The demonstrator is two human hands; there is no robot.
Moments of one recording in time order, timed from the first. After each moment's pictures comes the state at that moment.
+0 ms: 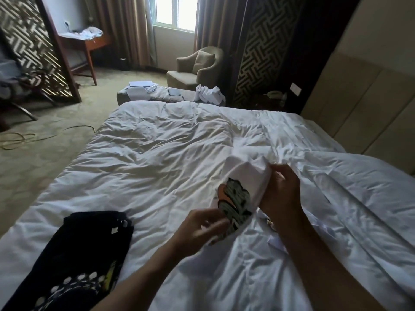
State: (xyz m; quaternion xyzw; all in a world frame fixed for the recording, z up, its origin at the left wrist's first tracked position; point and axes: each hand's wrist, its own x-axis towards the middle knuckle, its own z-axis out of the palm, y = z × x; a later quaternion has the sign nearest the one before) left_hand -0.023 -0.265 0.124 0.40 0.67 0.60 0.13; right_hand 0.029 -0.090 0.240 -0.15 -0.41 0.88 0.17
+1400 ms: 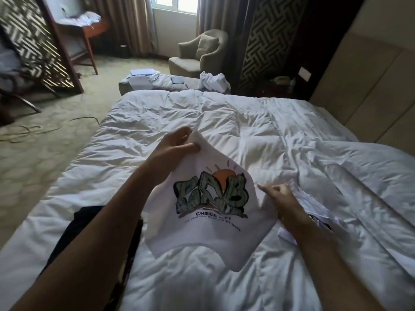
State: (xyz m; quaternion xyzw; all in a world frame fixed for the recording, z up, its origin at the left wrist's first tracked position) left_hand -0.141 -0.300 0.228 0.27 0.63 0.70 0.19; right_hand 0.009 -0.044 0.141 -0.38 -0.71 0.59 0.07
